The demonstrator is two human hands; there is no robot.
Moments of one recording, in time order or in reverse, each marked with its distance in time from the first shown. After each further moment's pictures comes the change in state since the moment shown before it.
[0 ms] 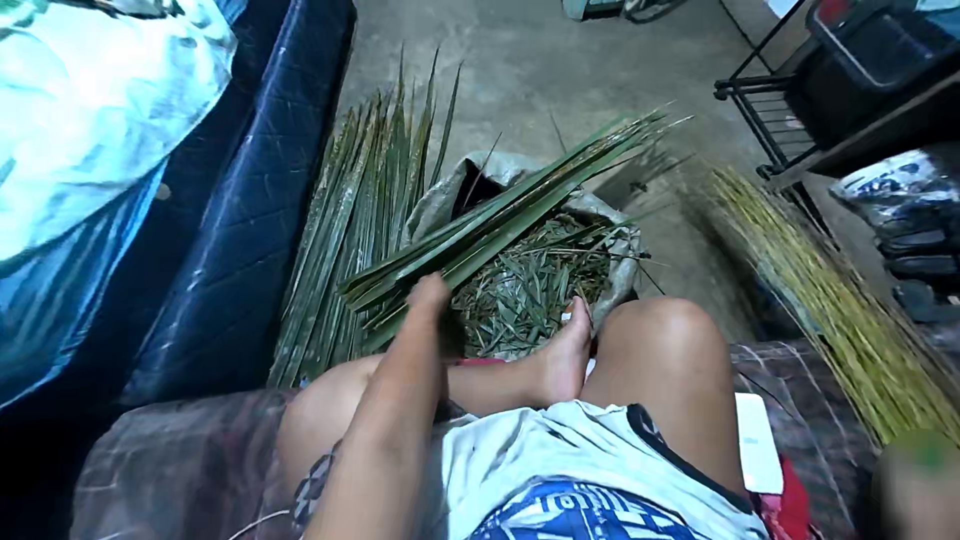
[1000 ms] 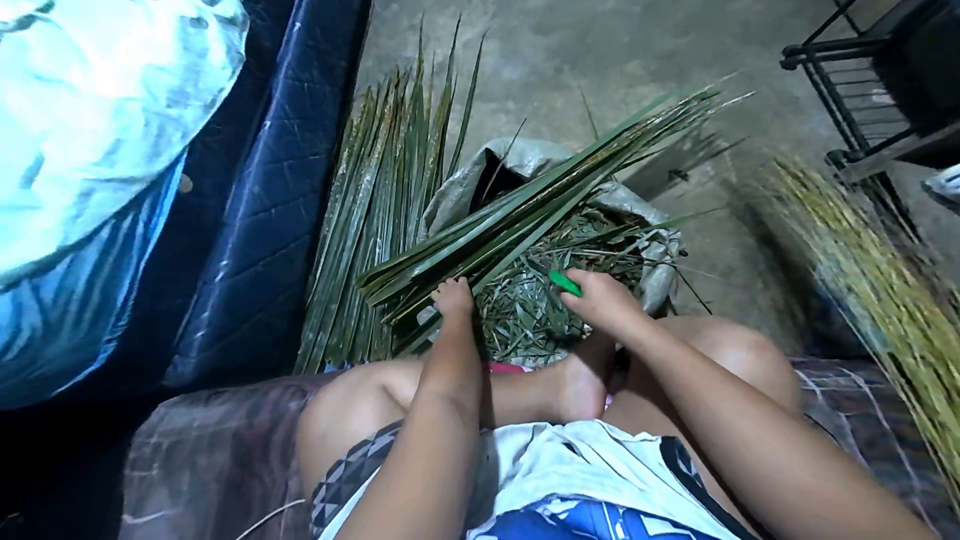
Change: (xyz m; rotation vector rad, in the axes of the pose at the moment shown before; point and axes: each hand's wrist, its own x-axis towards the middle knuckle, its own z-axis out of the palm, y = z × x) left_hand 0.044 0.000 0.045 0.339 0.029 -0.068; right_hand -0.085 -0.414 0.188 -0.367 -1.060 -0.666
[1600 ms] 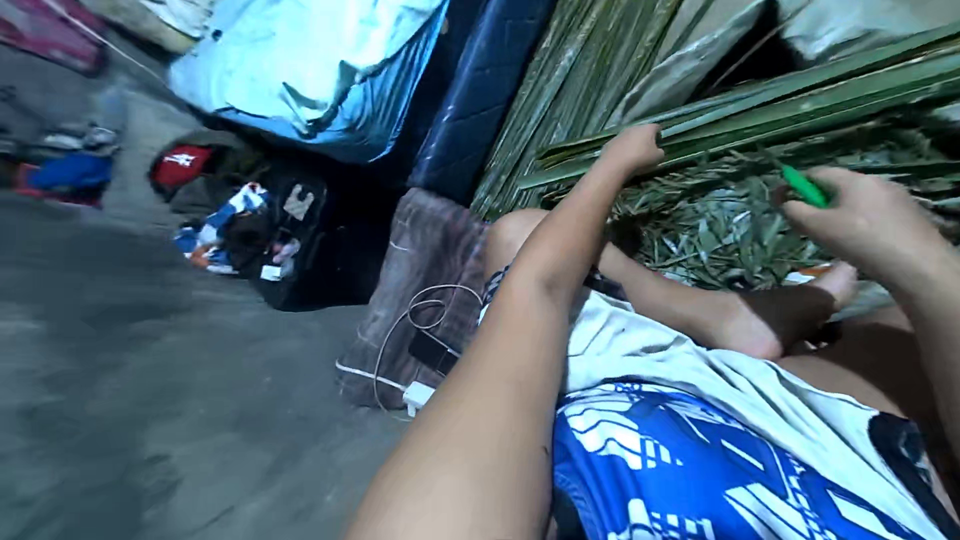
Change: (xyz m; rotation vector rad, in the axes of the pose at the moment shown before) left_hand -0.076 -0.033 -0.104 -0.357 0.108 0.275; right_hand -0.011 -0.008 0.023 0.051 0.164 -0.267
